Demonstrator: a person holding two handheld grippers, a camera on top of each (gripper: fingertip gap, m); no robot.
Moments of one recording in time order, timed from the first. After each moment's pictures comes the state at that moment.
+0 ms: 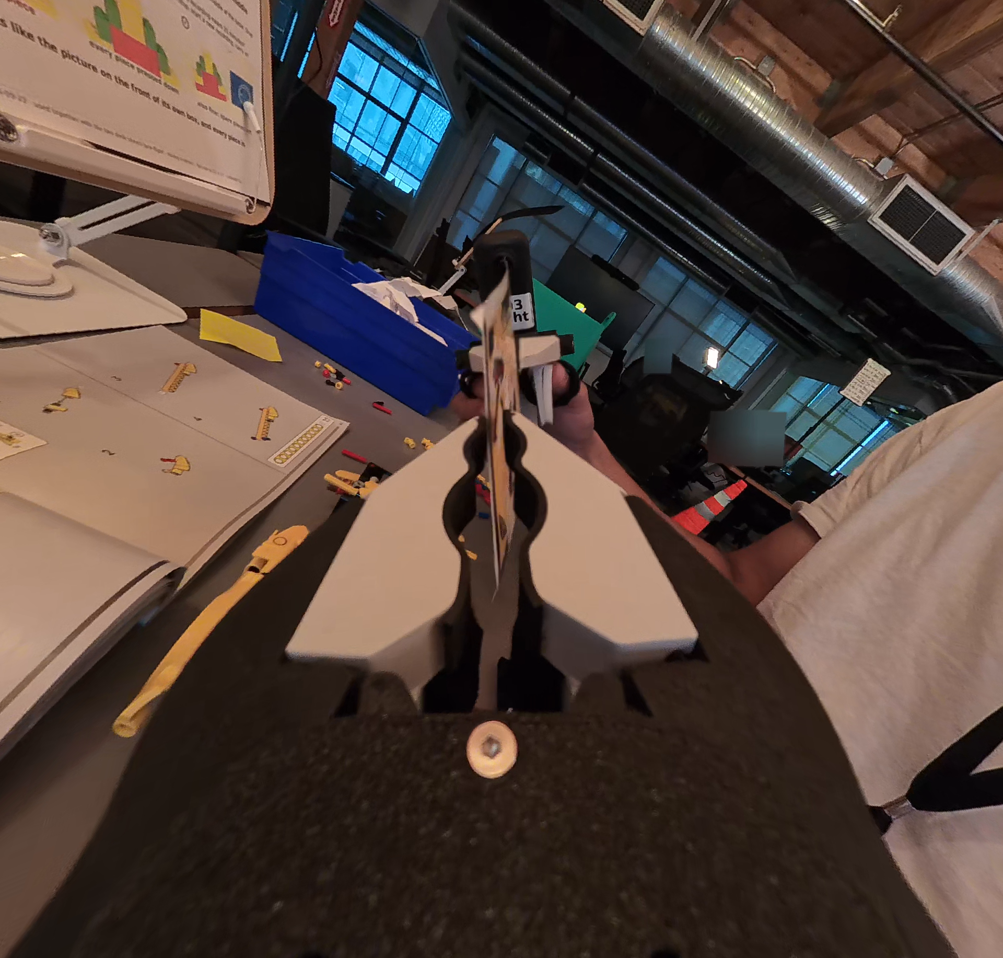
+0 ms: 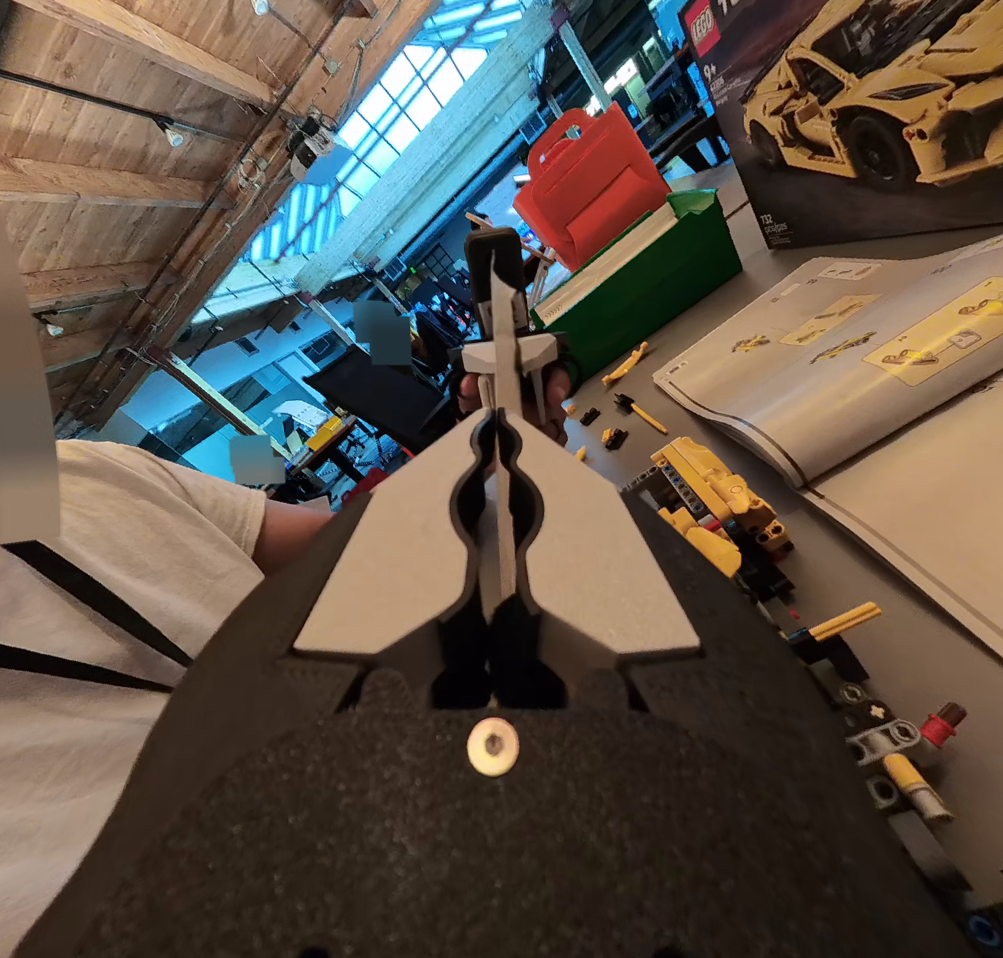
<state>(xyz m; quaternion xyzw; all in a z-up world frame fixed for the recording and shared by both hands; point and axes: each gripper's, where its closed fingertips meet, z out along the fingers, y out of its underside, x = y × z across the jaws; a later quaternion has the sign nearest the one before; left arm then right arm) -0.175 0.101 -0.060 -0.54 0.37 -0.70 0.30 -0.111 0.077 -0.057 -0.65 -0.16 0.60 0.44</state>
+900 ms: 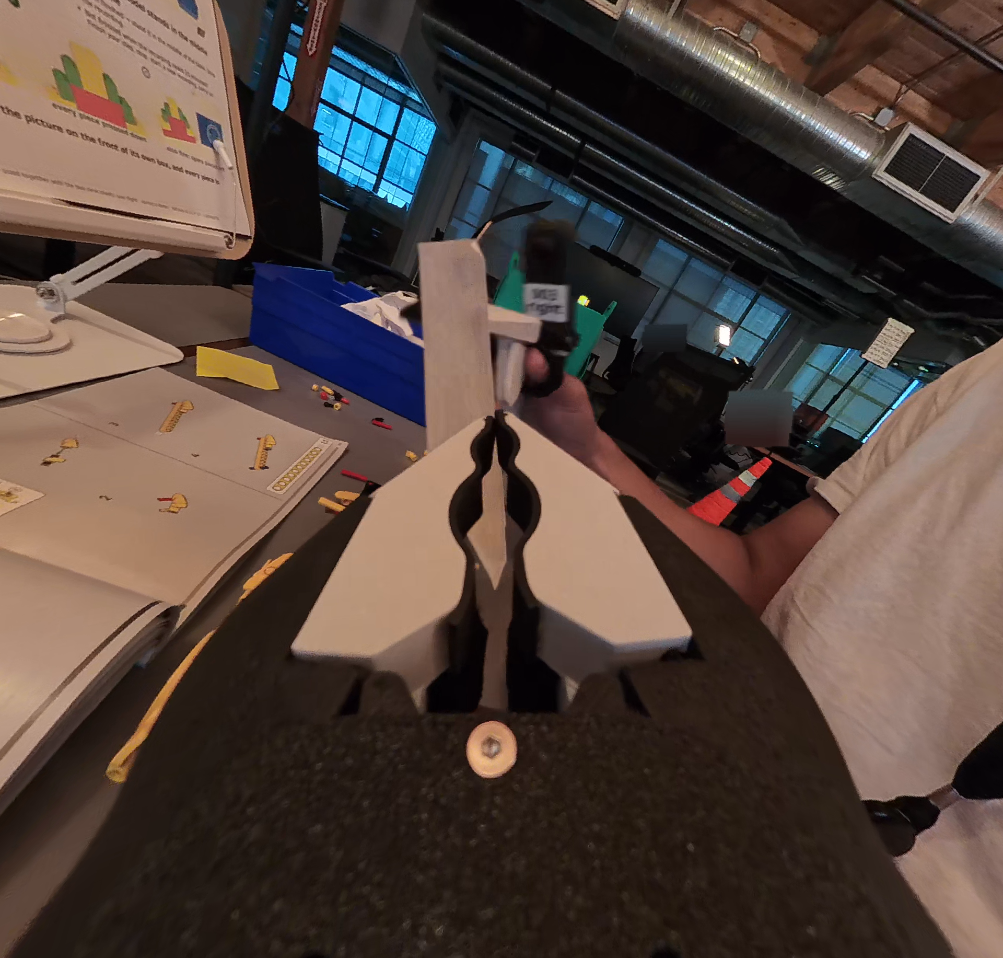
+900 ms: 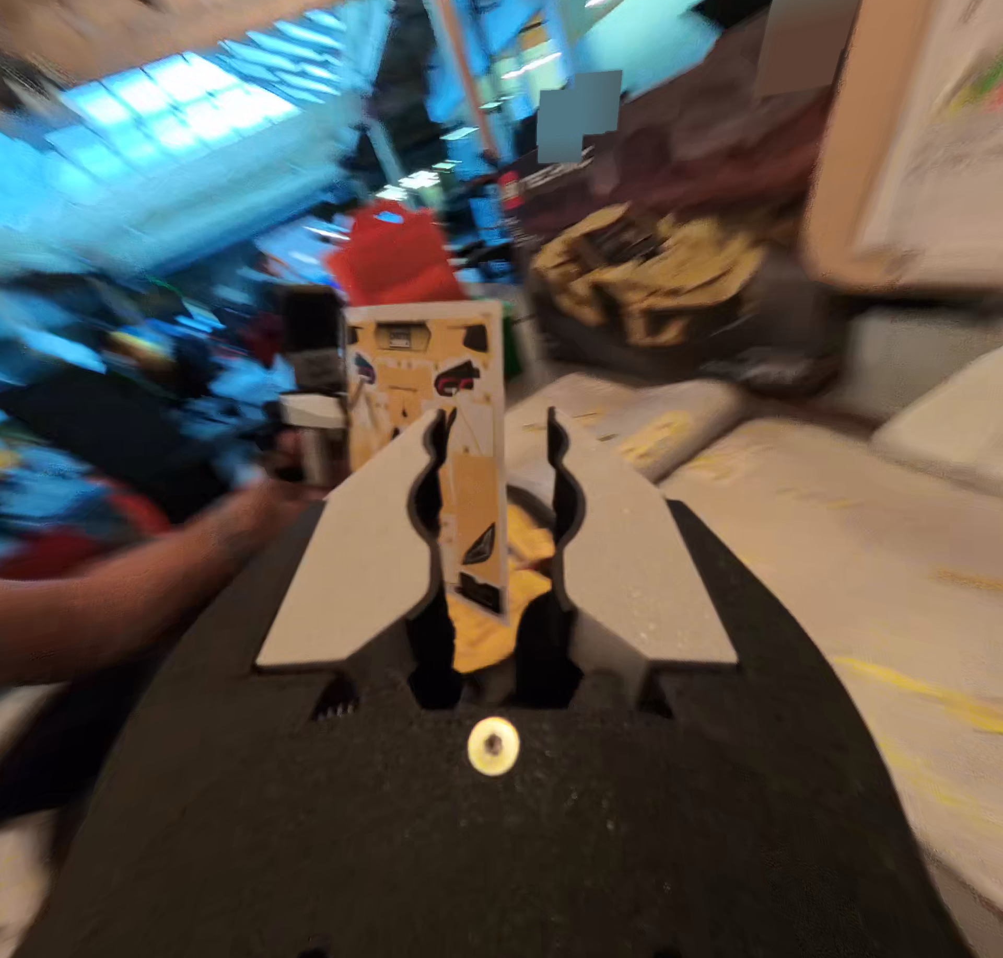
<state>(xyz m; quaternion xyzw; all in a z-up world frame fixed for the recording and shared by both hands) -0.174 0.088 -0.052 -0.51 0.40 -0.69 0.33 -0.074 0.109 -0.049 -0.69 -0.14 0.38 0.60</state>
